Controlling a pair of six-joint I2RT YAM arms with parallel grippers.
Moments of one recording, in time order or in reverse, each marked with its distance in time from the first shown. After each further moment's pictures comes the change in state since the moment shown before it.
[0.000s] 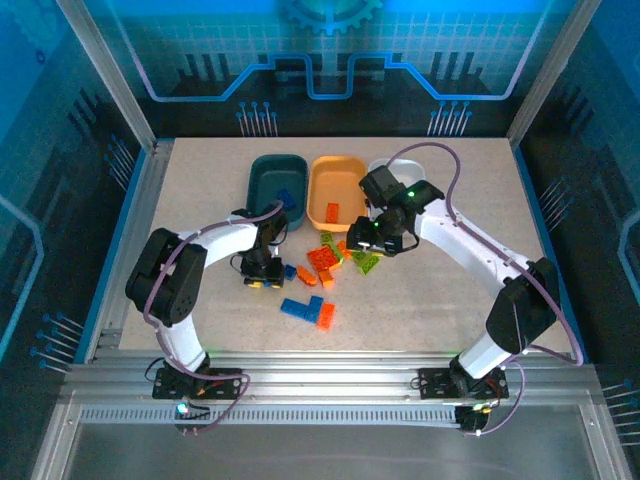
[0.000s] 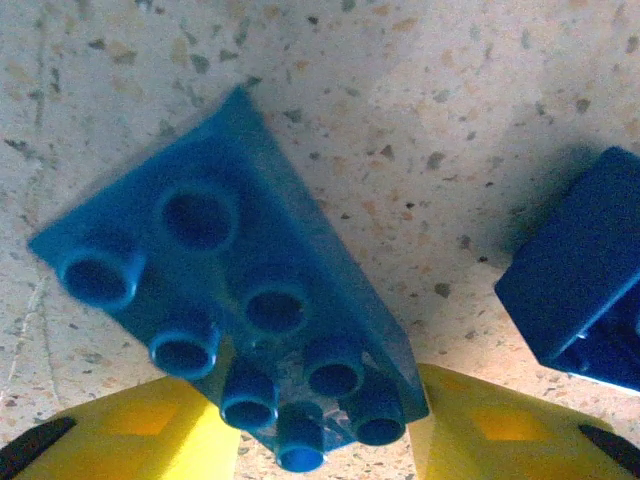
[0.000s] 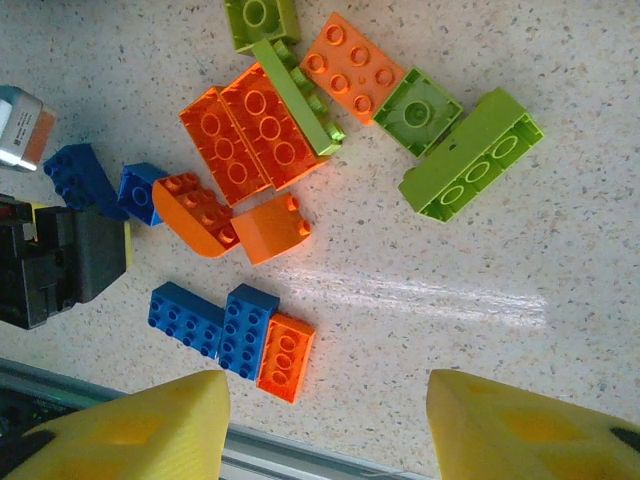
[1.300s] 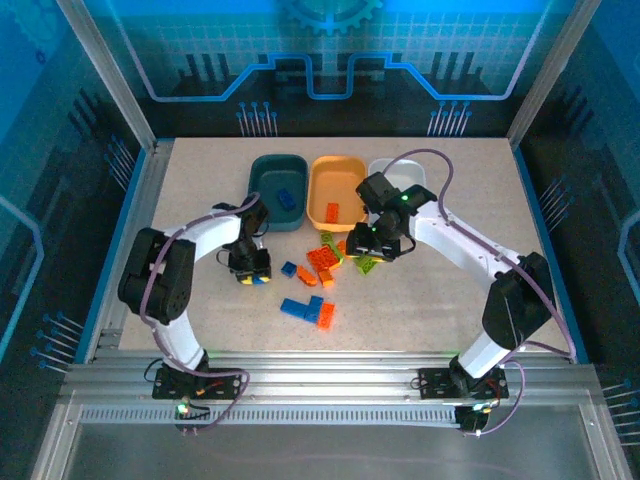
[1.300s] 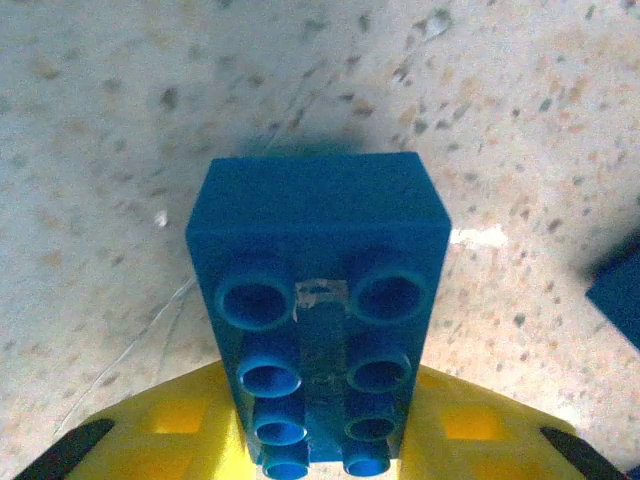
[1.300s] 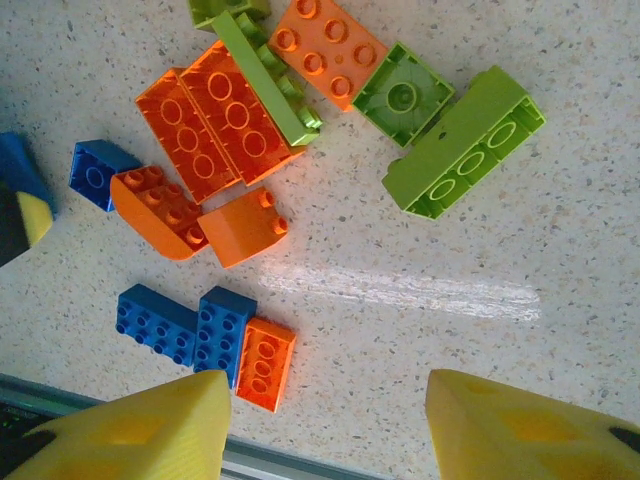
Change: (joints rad) left arm 0.141 -0.040 0.003 -0.030 0.058 -0.053; right arm 0.001 0.029 -0.045 0.028 0.000 -0.004
